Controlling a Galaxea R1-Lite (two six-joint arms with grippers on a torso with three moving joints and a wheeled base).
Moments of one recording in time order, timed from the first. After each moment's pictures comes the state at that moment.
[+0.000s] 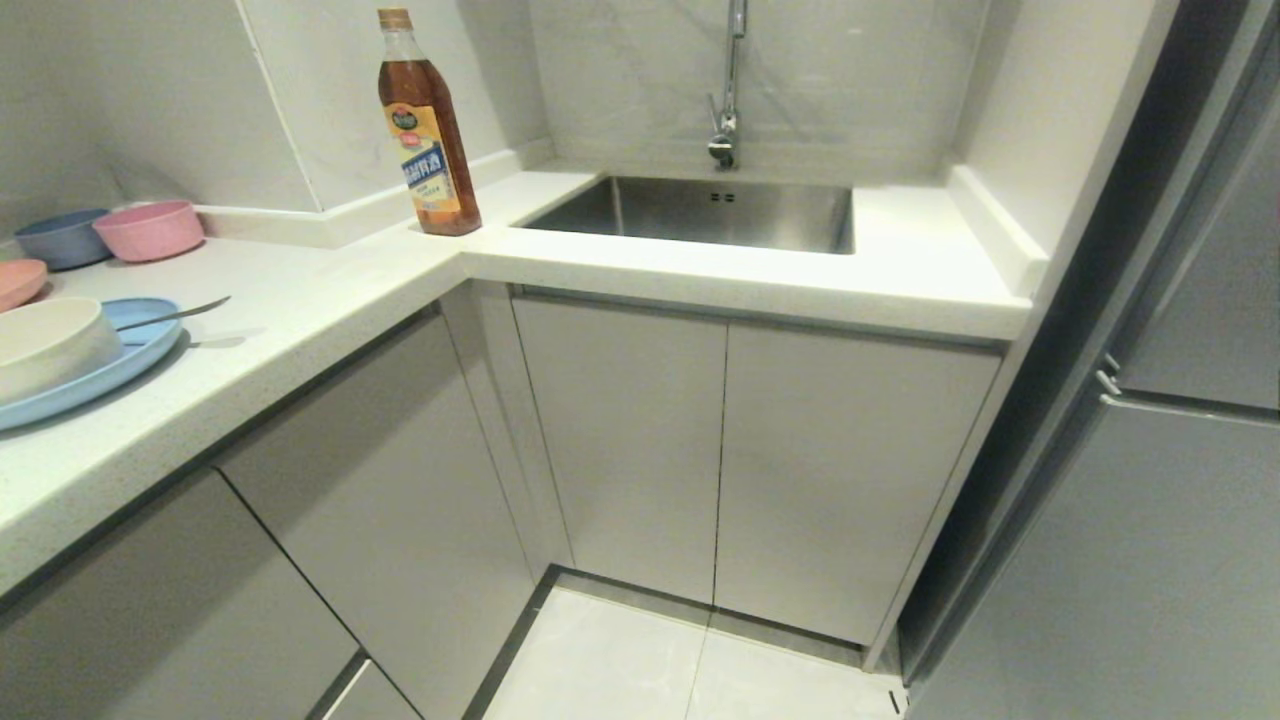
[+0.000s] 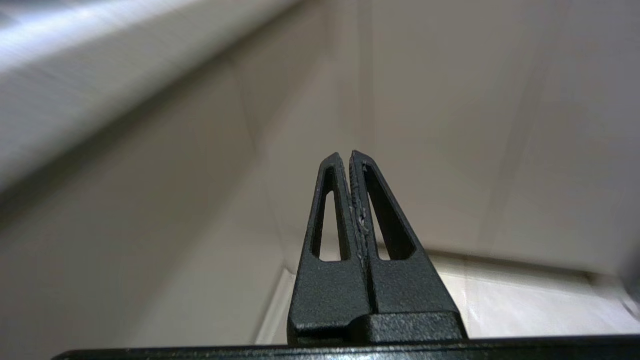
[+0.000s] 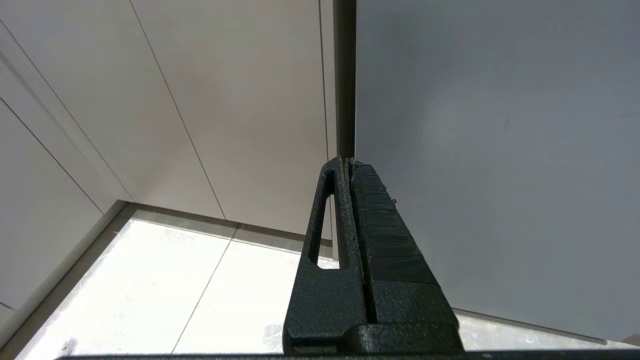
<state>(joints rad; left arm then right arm) 0.00 0.00 -0.01 -0.08 0.03 0.12 0.00 0.00 0.00 0.00 -0.01 0.05</state>
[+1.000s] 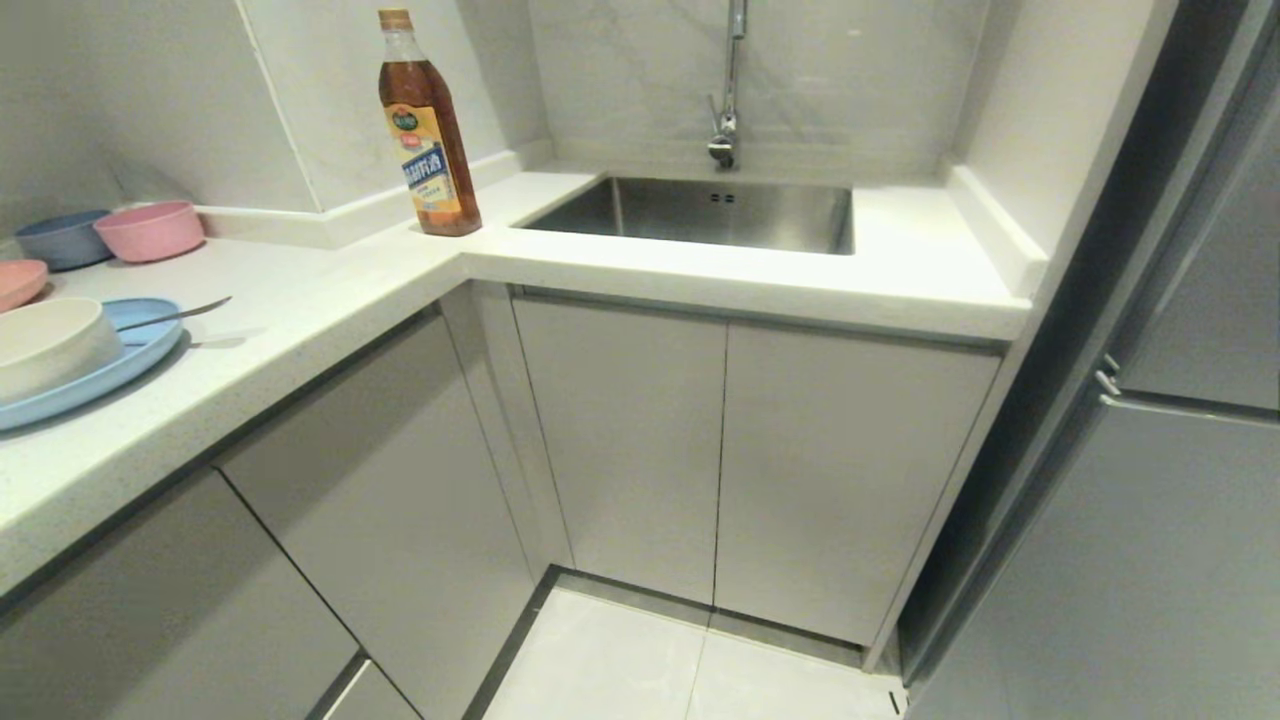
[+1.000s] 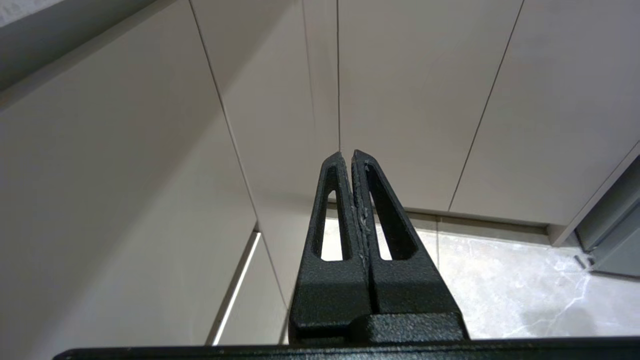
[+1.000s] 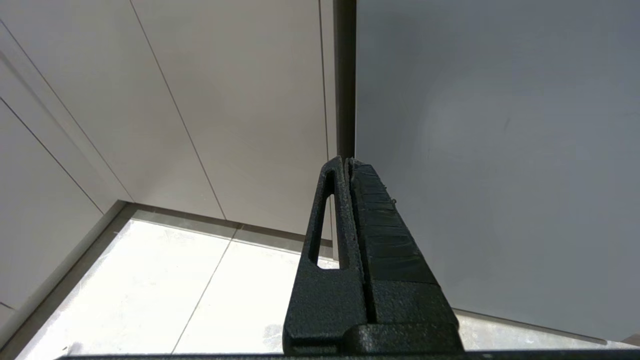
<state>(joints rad) 0.00 0.00 0.00 0.01 -0.01 0.06 0.00 0.00 0.00 0.00 -0.01 0.05</state>
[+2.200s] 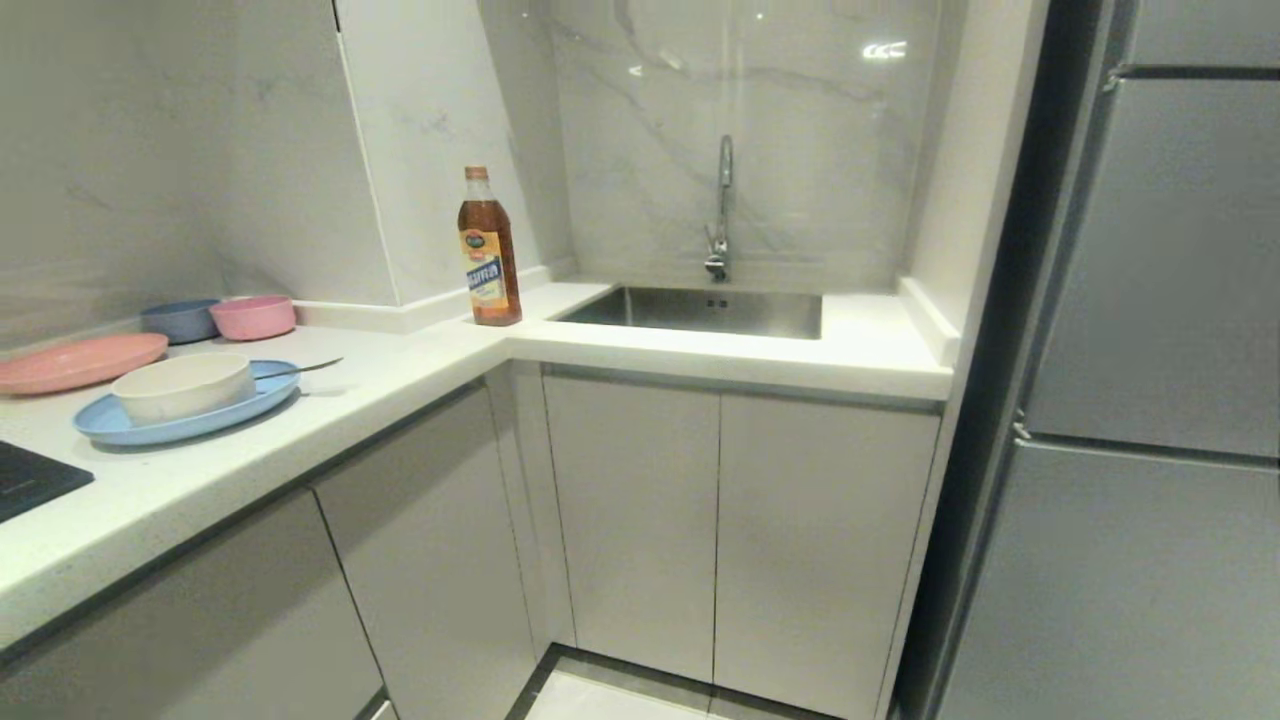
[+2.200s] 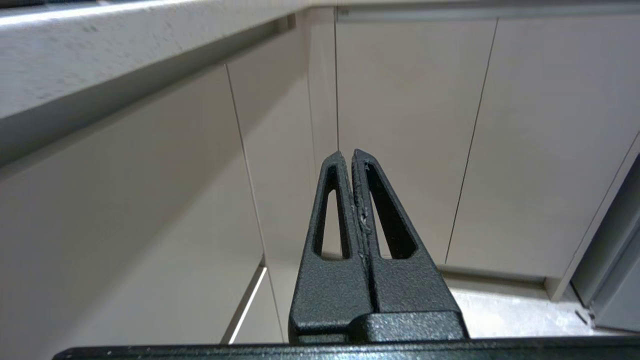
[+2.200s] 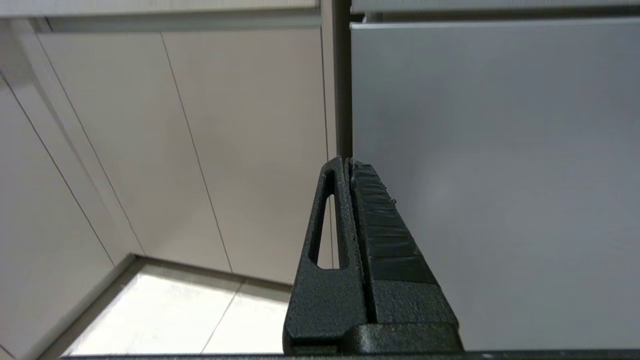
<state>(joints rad) 0.00 0.00 0.00 0.01 -0.02 0.06 0.00 0.00 0.00 0.00 -0.01 0.05</state>
